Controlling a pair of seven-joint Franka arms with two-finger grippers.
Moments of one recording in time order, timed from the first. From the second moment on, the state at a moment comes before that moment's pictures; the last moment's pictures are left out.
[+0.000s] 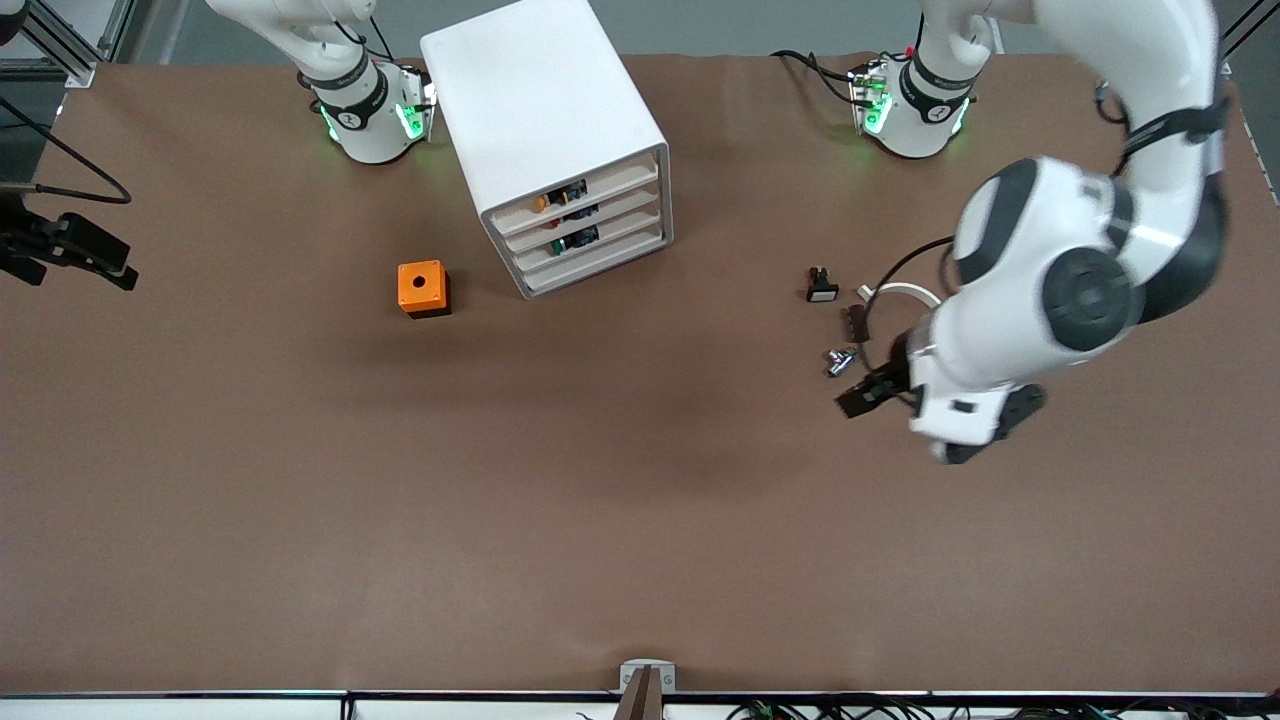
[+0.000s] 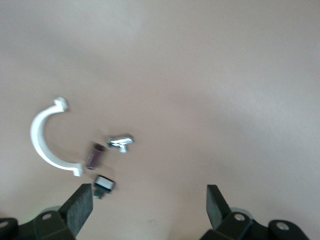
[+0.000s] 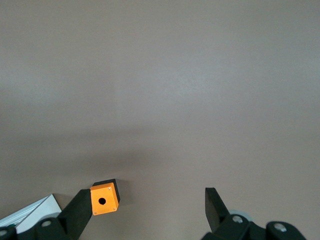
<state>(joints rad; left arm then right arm) -0.24 0.40 -0.06 -1.31 -0.09 1.62 -0.84 -0.06 0.00 0.02 -1.54 -0.03 1.57 0.02</state>
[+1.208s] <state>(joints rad) 0.03 -0.03 -0.10 -1.59 -0.01 1.51 -0.29 -0.06 0.00 0.02 -1.54 -0.03 1.57 0.02</state>
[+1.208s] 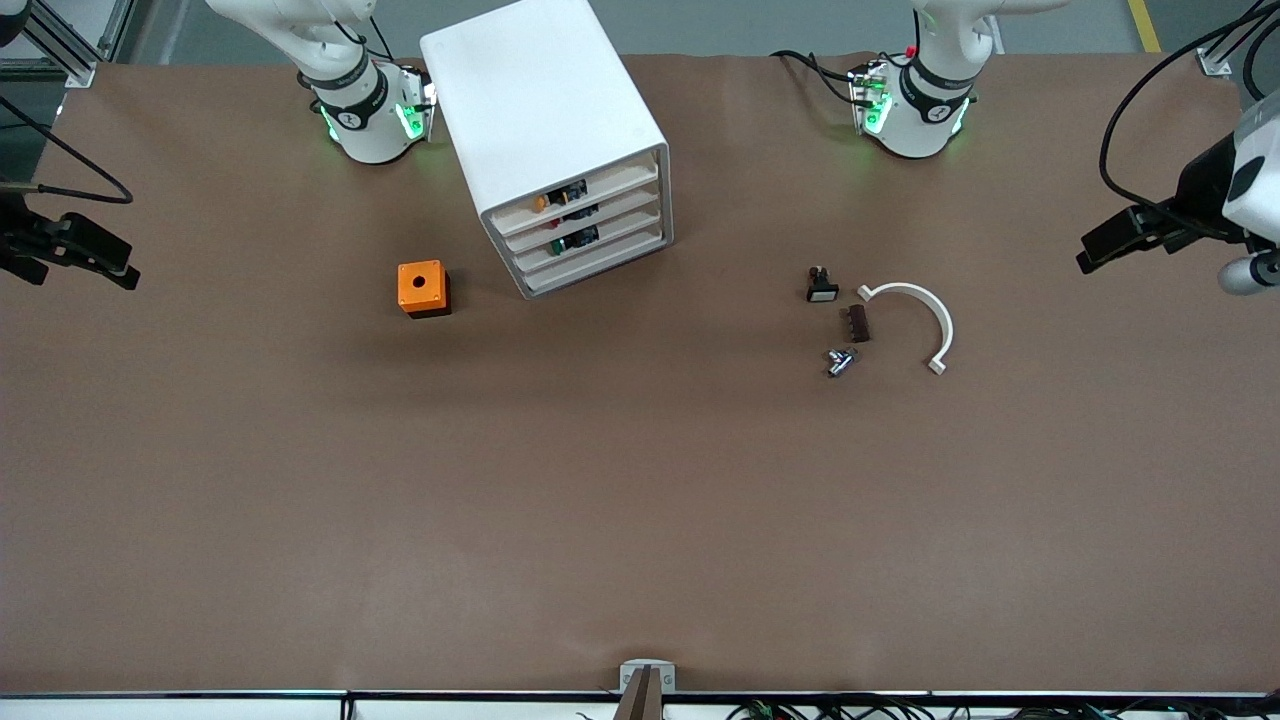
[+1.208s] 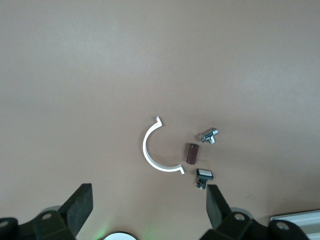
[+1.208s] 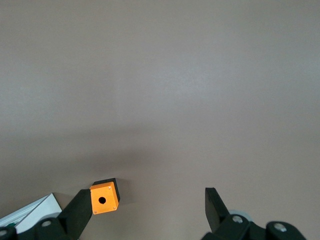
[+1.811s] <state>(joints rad) 0.03 -0.14 -0.15 -1.69 -0.01 1.51 -0.28 -0.06 0.00 0.02 -1.54 -0.03 1.57 0.02</state>
